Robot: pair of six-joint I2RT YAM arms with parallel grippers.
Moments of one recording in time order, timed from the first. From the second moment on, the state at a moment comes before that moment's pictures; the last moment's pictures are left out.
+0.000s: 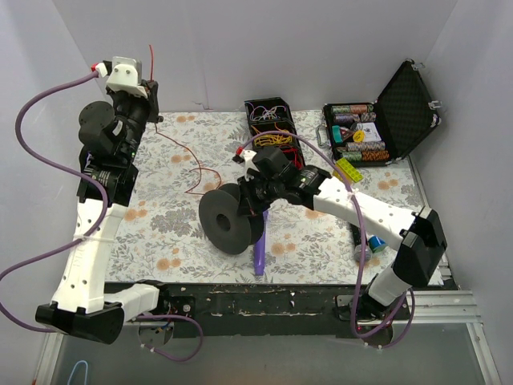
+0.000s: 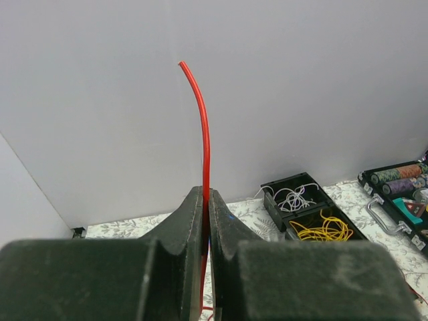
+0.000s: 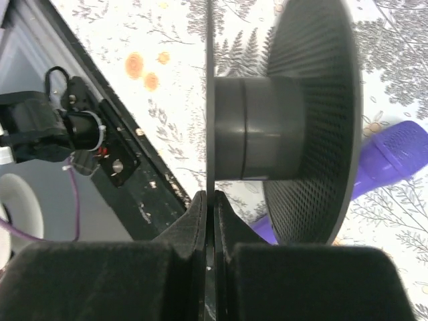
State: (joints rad) left arm -0.20 1.14 1.51 -0.16 -0.03 0.07; right arm 0.94 1.58 1.38 -0.56 -0.32 0.39
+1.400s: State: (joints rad) left arm -0.20 1.07 1.27 -0.47 0.92 0.18; right arm 0.86 1.10 1.00 -0.66 -0.34 -0.47
